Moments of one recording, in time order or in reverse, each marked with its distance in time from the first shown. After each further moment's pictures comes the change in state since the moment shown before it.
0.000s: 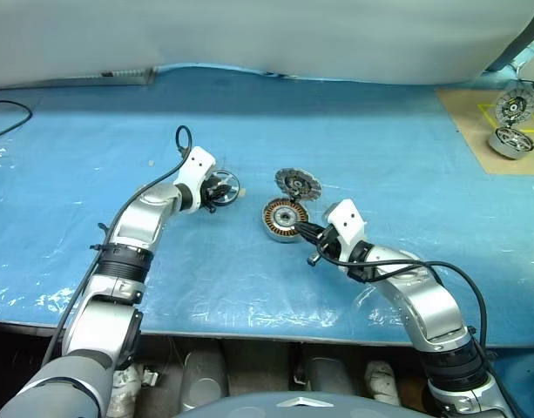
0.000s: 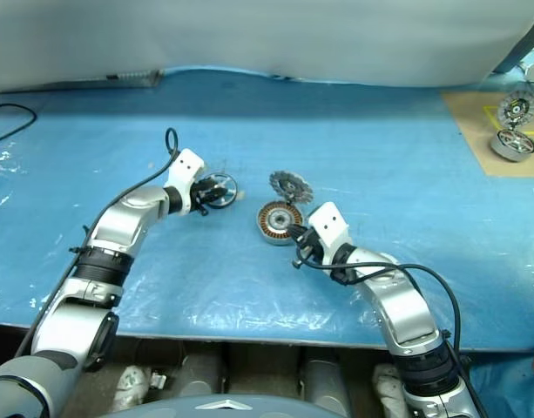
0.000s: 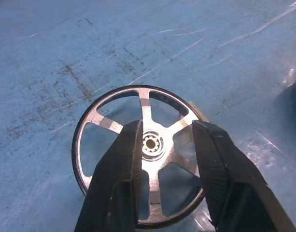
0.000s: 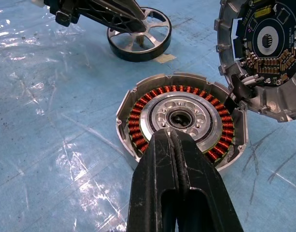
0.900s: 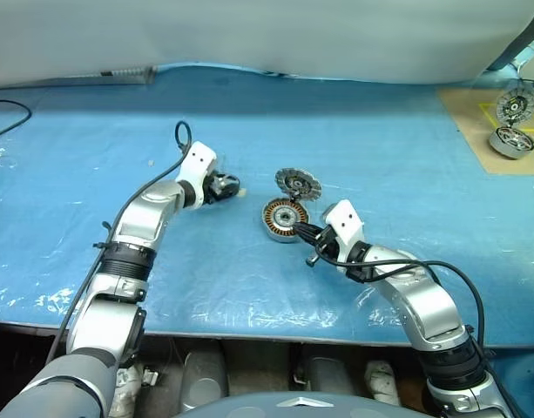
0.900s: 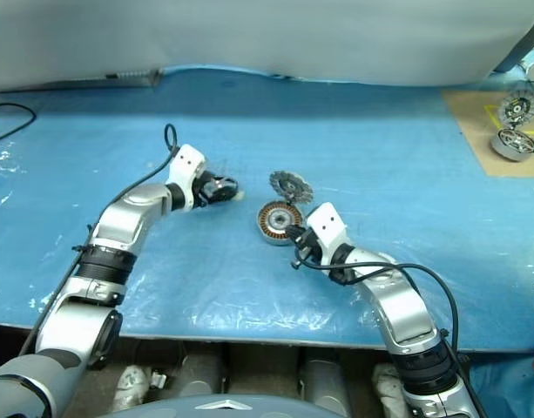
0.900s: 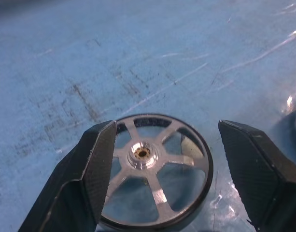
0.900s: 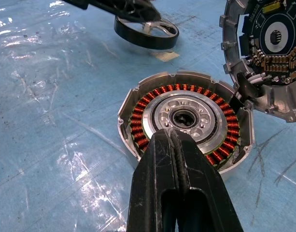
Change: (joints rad) left arm -0.045 -0.012 0.023 -0.011 -0.052 0.019 0.036; right arm -0.004 0.001 0.010 0.013 -0.001 -0.010 0.003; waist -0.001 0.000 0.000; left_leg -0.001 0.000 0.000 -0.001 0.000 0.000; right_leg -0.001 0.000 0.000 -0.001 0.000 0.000
